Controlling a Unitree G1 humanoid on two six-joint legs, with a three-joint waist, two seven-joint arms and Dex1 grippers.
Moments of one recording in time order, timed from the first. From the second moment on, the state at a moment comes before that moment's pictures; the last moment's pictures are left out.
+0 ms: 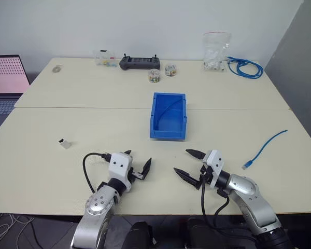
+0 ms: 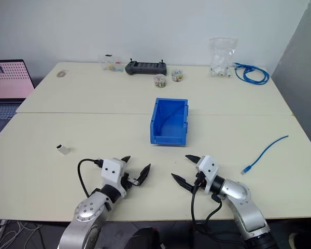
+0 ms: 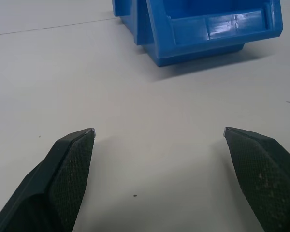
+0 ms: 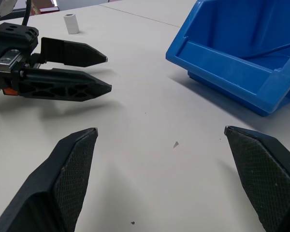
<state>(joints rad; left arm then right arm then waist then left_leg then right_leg) 0.17 0.24 -0.07 -0.35 -0.12 0.26 -0.32 -0.04 -0.35 0.22 -0.15 0.22 0.07 0.71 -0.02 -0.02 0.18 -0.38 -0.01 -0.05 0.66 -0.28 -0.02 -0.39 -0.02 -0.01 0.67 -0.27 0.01</state>
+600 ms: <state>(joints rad) 0.20 0.27 -0.07 -0.35 -0.15 0.17 -0.42 -0.04 -0.34 0.22 -0.15 0.22 0.07 0.71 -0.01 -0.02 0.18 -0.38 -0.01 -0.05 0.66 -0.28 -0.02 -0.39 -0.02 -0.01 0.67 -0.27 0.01</state>
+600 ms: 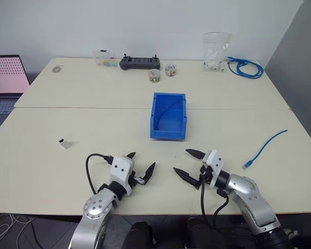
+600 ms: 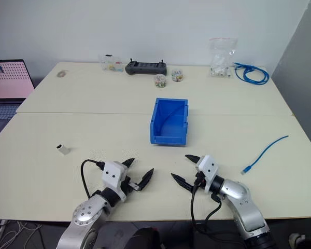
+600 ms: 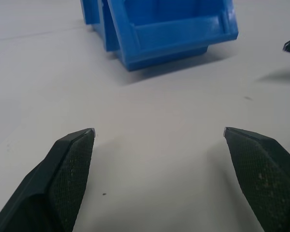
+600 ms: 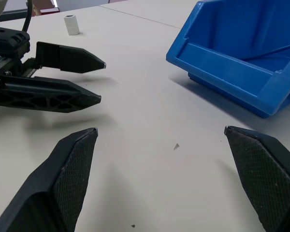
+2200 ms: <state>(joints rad) -0.32 0.59 -0.38 -0.40 -0.25 0.49 -0.89 -0.60 -1.07 0.27 0.59 -0.13 -0.30 1.40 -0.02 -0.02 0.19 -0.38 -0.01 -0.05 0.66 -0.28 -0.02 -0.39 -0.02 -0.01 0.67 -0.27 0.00</state>
